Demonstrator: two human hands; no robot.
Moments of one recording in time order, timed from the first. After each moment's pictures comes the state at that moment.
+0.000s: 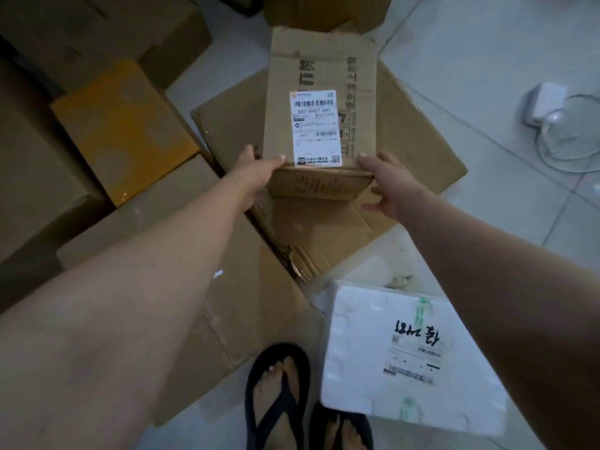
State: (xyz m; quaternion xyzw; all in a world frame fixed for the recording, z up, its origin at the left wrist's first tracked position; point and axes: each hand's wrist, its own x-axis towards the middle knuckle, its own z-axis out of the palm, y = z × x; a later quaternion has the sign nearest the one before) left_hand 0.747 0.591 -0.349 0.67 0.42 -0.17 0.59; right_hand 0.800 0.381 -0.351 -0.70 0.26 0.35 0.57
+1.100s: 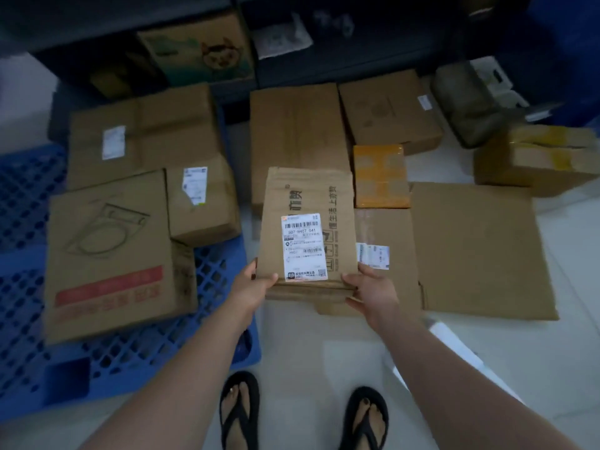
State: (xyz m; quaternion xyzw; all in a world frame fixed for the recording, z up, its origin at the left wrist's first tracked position) left_hand 0.292 0.699 -0.037 0.47 0.64 0.04 0.61; right_hand 0.459 0.581 -0.053 -0.68 0.13 0.53 0.49
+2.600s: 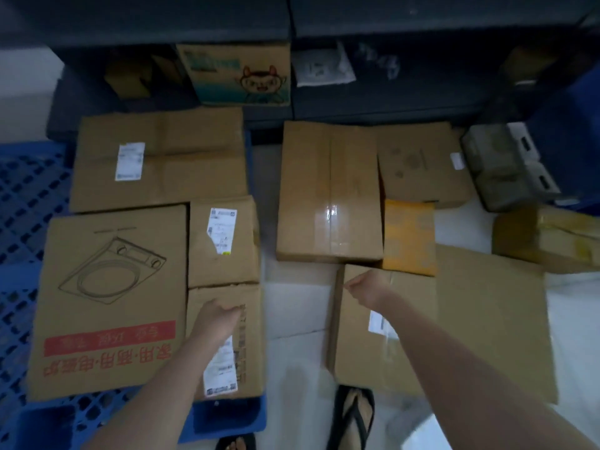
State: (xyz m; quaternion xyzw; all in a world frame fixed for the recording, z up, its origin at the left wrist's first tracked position) left_hand 0.222 0.893 -0.044 0.48 0.74 -0.10 0.46; right_hand 0.491 0.809 -0.065 -0.83 -0.21 0.51 0.07
